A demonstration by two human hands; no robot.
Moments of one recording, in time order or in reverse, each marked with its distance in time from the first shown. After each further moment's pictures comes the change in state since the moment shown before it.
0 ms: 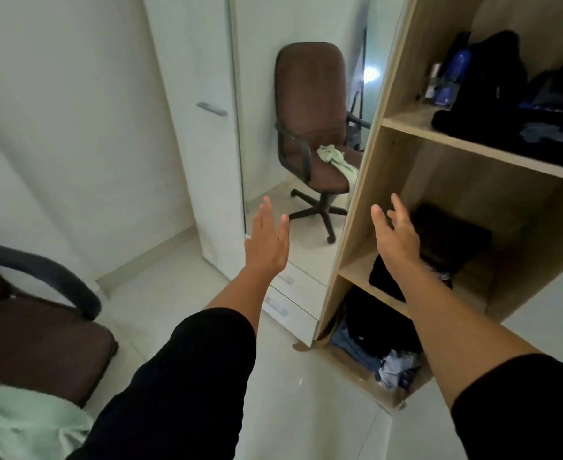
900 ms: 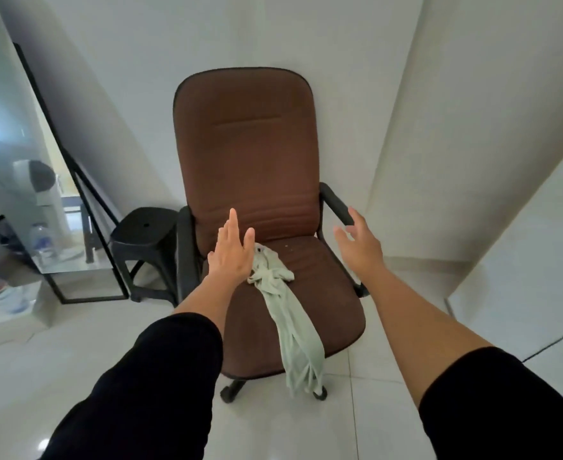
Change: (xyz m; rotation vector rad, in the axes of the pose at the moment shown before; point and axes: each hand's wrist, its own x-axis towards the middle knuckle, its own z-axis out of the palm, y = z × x) left_hand -0.231 -0.345 -0.470 0.324 0.668 -0.841; right_hand -0.334 -0.204 0.500 -0.007 -1.097 -0.454
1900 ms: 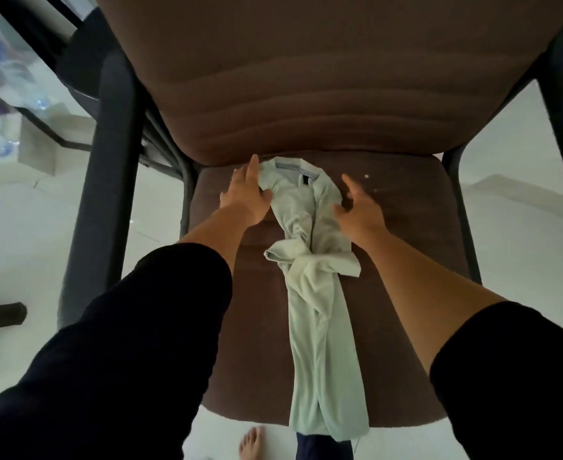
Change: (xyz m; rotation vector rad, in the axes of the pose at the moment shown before) left_hand 0.345 -0.216 0.261 0.226 -0.402 -0.475; right_hand 0.354 0.255 0.325 -0.341 -0.625 0.286
